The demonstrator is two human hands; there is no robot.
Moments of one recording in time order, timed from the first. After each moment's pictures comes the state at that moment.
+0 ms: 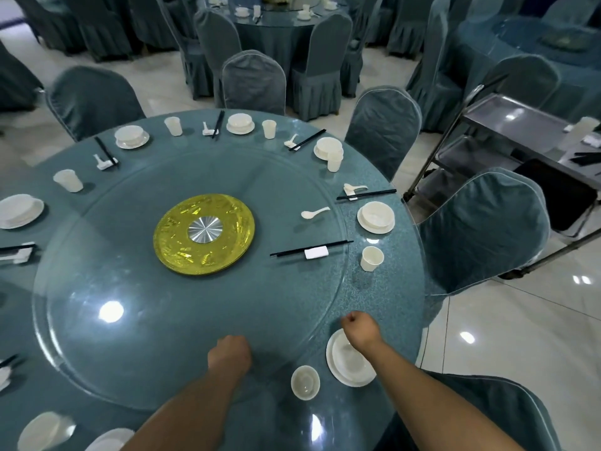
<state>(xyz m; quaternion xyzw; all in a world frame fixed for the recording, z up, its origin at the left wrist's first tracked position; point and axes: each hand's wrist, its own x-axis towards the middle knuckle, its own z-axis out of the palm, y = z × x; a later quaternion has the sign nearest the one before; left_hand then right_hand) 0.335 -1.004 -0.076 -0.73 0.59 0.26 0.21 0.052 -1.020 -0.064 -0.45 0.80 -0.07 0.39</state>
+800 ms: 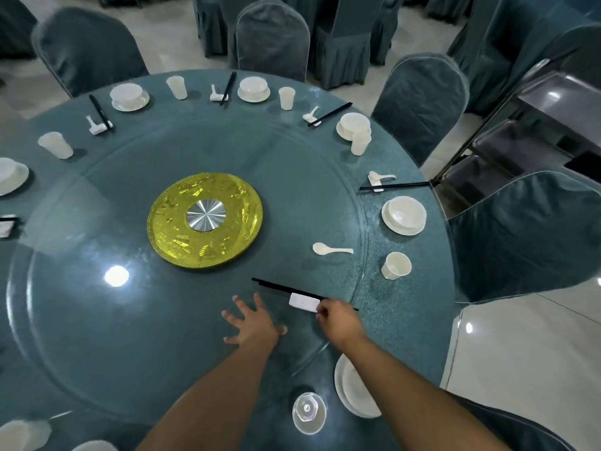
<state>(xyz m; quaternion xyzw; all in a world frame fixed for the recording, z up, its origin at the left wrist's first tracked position) 0.280 -1.103 -0.122 -0.80 0.44 0.39 0.11 0.099 -1.107 -0.104 -0.65 0.69 0.00 0.33</state>
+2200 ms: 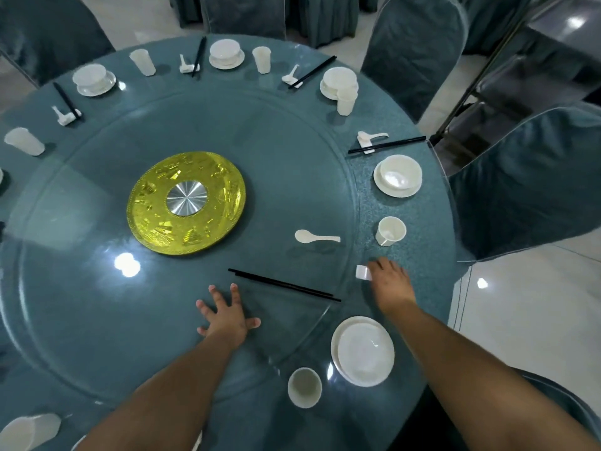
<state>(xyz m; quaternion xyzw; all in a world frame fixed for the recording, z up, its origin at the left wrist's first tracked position) 0.323 -1.082 -0.134 -0.78 0.49 0.36 0.18 -0.020 -1.114 -0.143 -0.69 0.71 0.08 0.13</state>
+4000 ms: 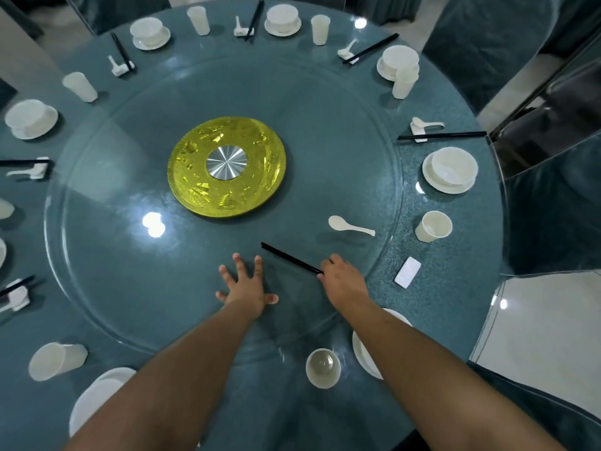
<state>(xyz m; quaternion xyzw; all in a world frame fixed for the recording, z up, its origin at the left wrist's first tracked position) 0.345 -1.069 -0.160 -0.77 0.50 0.35 0.17 0.131 -1.106 -0.168 -0.77 0.60 0.06 0.23</state>
